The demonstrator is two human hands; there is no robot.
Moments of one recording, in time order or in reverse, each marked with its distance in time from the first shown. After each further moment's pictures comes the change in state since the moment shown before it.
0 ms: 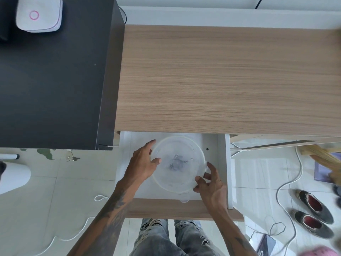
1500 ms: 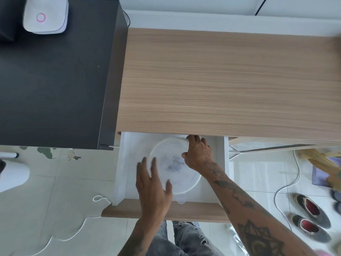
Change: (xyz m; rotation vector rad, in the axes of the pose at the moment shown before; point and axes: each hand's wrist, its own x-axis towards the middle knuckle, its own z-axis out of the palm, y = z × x) left_hand -0.079 0.012 0.061 0.132 0.293 0.011; right_hand 0.070 -0.084 0.022 -0.867 -0.179 -0.371
